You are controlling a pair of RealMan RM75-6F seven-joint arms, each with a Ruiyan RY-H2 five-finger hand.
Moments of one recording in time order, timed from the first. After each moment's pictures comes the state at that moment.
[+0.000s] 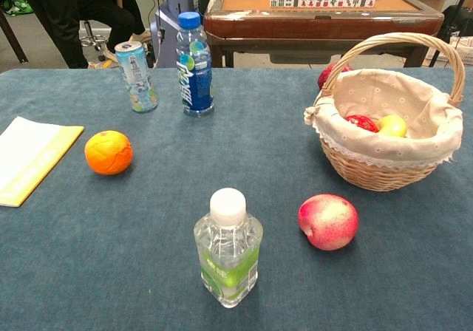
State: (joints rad) left arm -0.09 -1.14 -0.05 -1.72 1.49 1.50 0.13; right arm 0.02 -0.99 0.00 -1.70 -1.62 1.55 0.06
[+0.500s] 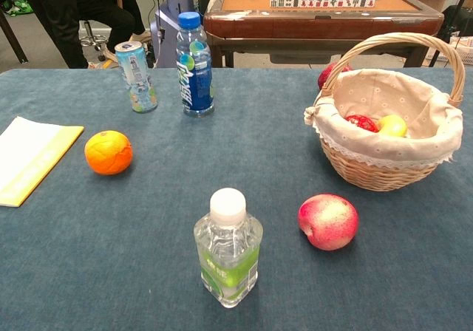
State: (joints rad) left arm -0.09 -1.12 -0.05 -1.74 1.48 1.49 0.11; right arm 0.04 -0.98 0.04 -1.72 -1.63 1.56 0.02
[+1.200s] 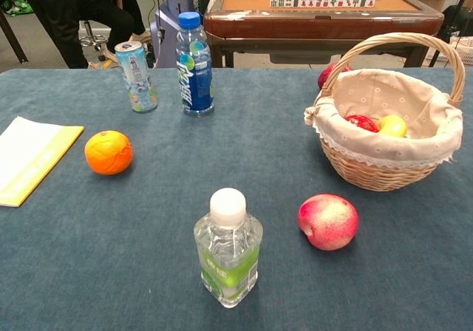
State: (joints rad) left arm -0.07 -1.08 -0.05 -1.77 1.49 1.51 0.10; right arm 0.39 -0.96 0.22 -1.84 -1.36 1.14 -0.10
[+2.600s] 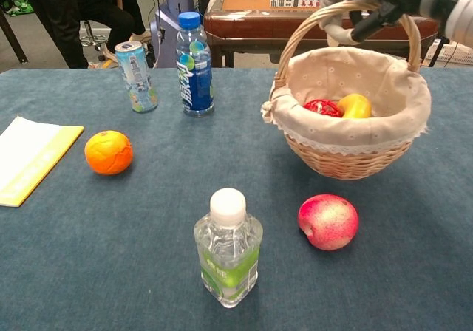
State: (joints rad) left arm -0.04 -1.07 -0.04 -1.76 1.47 1.53 0.10; right arm 0.73 -1.40 0.33 -1.62 -1.21 1.07 -0.20
